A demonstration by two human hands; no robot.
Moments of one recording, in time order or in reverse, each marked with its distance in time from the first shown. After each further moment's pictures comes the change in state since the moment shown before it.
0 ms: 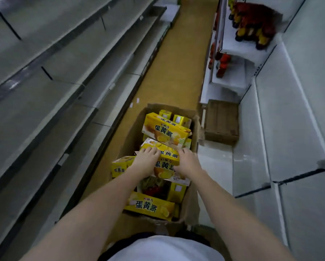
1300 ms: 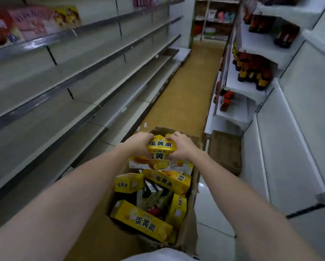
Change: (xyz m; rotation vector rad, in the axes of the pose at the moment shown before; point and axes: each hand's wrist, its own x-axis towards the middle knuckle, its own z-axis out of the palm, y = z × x) left_hand -0.012 -0.068 -0.130 -0.321 0.144 -0.115; right_hand 0.019 -0.045 -0.137 0.010 0.111 -0.341
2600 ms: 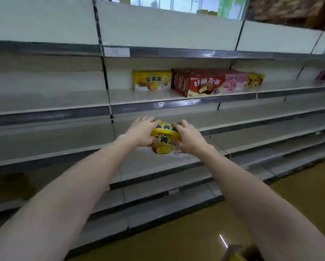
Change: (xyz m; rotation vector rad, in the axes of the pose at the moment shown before) left_hand -0.371 -0.340 -0.170 0.187 0.504 -0.779; right_hand 0.141 -0.535 -0.012 -0.181 0.185 -0.927
